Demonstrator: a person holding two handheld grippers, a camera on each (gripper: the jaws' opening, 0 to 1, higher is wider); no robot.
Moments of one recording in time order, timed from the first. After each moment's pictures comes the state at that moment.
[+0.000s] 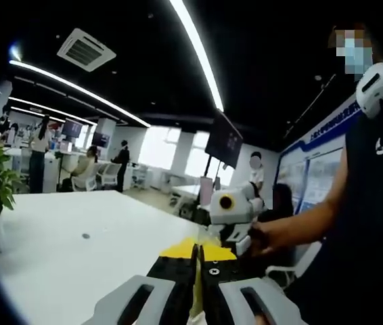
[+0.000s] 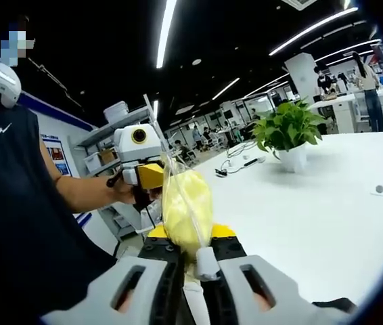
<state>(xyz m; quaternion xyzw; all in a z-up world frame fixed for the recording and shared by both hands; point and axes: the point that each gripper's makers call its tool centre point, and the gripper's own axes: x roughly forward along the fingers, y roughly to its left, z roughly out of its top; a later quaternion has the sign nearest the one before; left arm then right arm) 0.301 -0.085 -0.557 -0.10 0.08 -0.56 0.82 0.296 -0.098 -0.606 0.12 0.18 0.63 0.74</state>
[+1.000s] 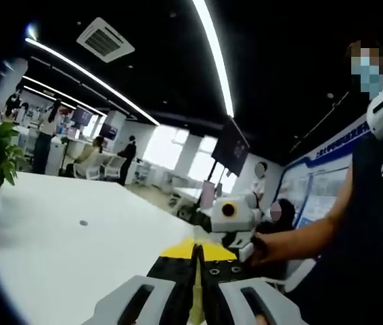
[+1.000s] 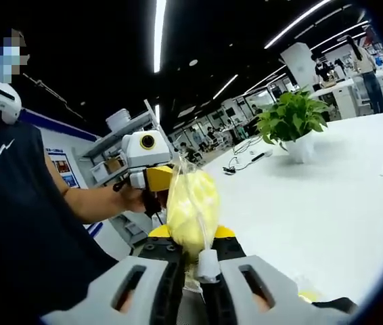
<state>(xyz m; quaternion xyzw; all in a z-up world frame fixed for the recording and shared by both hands) 0.301 -0.079 -0.563 -0.17 0.11 -0.55 0.81 0.284 -0.086 -0.608 0.16 0.20 0.64 0.72</state>
